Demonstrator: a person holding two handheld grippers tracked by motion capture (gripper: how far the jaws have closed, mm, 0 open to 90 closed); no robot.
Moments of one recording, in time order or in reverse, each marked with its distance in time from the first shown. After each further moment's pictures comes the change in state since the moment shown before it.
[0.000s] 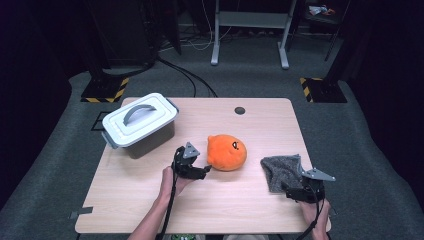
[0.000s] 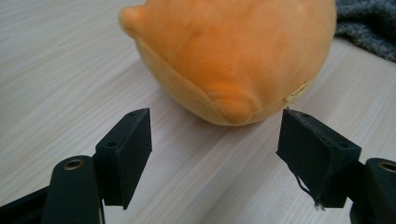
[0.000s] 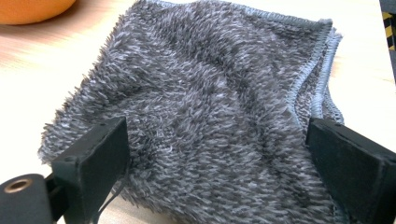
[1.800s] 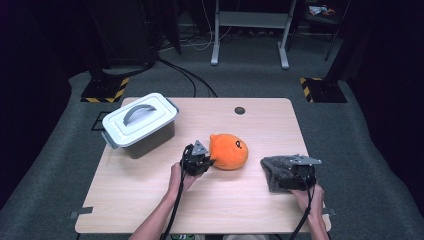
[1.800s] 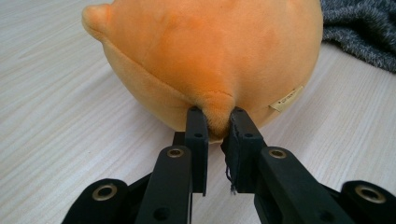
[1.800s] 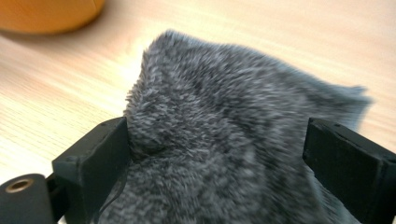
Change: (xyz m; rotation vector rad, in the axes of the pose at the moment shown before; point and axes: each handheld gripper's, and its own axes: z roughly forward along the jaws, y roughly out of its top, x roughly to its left) left arm -0.005 0.010 0.019 0.004 -0.049 0.011; right arm 0.017 0.047 0.020 0.119 0.005 -0.104
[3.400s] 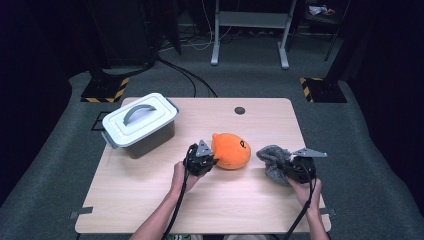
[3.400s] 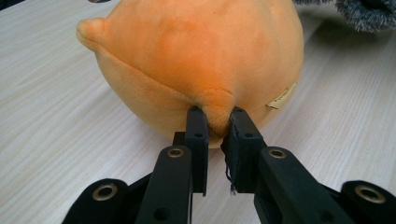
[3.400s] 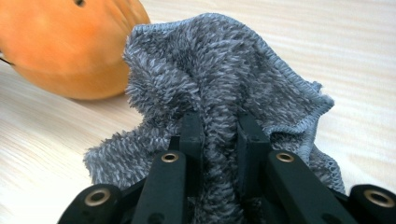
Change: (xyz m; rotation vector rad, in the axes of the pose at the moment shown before) left arm -0.012 0.011 0.000 -0.025 0.007 0.057; right arm 0.000 0.026 -0.018 -0.110 0.110 0.087
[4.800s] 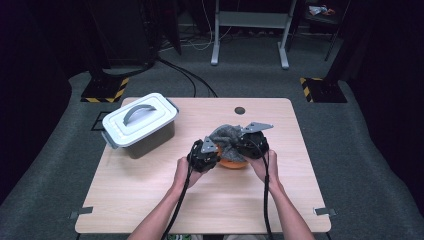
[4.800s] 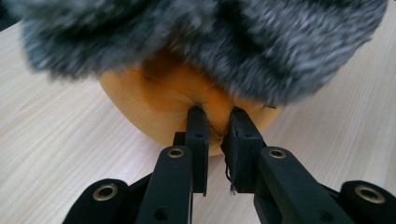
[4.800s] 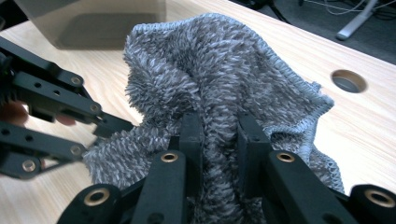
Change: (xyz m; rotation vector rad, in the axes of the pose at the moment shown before) left arm -0.003 0.019 0.001 0.020 -0.010 0.067; right arm 0.113 0.101 0.056 -0.037 0.162 -0.252
